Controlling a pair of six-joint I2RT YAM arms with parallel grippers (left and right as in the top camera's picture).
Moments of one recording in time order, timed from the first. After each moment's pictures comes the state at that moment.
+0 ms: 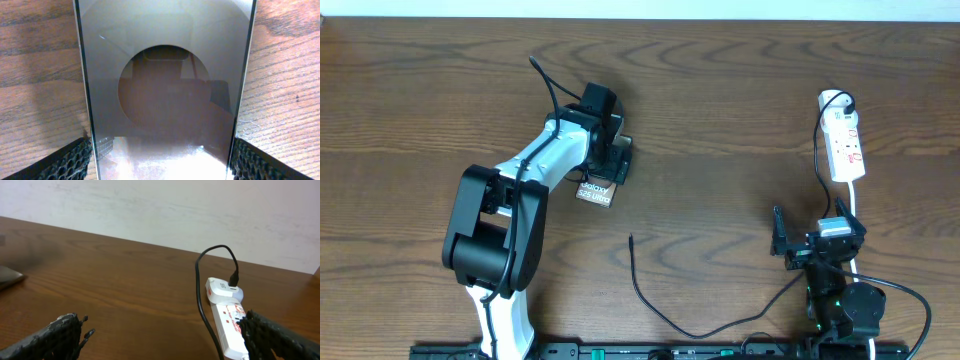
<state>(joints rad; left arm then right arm) -0.32 2.02 1.32 -0.70 0.08 -0.04 -0.03 0.02 0.01 -0.06 -0.14 -0.14</state>
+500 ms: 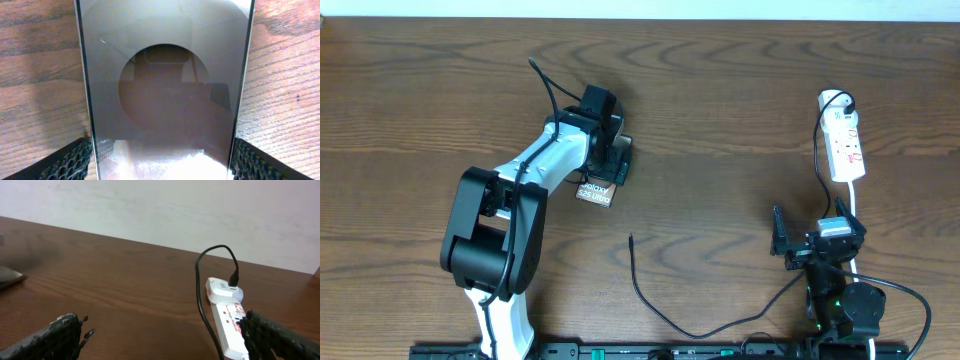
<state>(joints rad) -0.33 2.00 1.29 -0.67 0.07 -0.04 -0.03 0.02 0.01 -0.06 -0.14 -0.14</state>
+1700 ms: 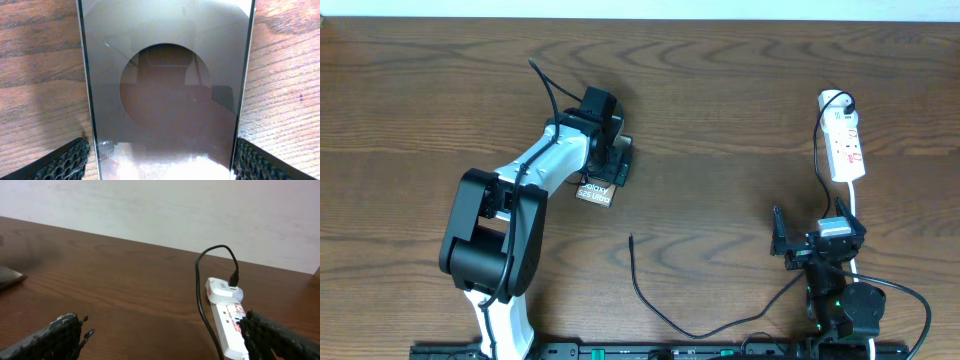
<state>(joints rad) -0.33 2.00 1.28 -0.65 0.06 -0.04 -0.03 0.02 0.01 -0.06 -0.14 -0.14</state>
